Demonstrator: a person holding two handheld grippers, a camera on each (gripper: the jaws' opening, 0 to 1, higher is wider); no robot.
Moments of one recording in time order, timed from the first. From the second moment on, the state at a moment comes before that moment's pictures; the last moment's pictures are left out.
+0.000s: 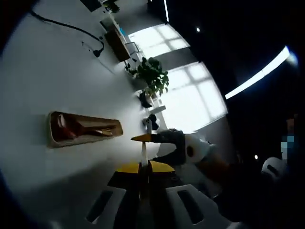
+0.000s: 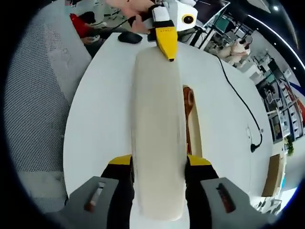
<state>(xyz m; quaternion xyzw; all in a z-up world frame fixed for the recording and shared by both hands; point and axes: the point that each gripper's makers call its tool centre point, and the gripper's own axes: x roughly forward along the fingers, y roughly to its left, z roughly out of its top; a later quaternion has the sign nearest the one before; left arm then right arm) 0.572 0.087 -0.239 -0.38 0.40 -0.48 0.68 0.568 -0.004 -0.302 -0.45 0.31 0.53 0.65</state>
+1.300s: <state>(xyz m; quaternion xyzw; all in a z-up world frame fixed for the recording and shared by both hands) 0.661 0.130 -0.314 -0.30 0.40 -0.35 0.79 0.633 0.010 -0.354 -0.42 0.42 0.57 0.56</state>
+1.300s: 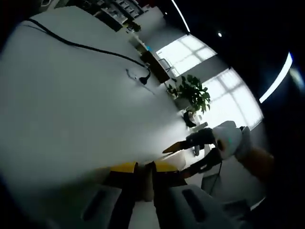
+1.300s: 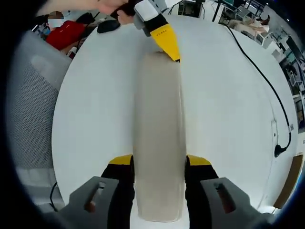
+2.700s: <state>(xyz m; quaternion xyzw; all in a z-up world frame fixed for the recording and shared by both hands) 0.661 0.130 -0.303 -0.28 0.42 -0.34 0.80 0.638 -0.061 -0.324 -0.33 0.47 0.47 0.67</state>
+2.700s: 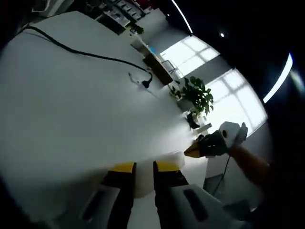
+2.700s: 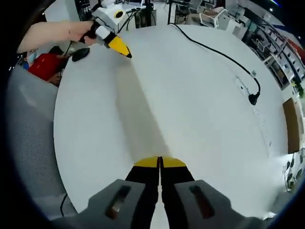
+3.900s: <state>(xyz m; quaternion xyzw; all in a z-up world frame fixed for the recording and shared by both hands) 0.648 0.119 -0.321 0.10 0.45 -0.38 0.80 0.647 -0.064 -0.325 -0.30 0.54 0.39 0.69</state>
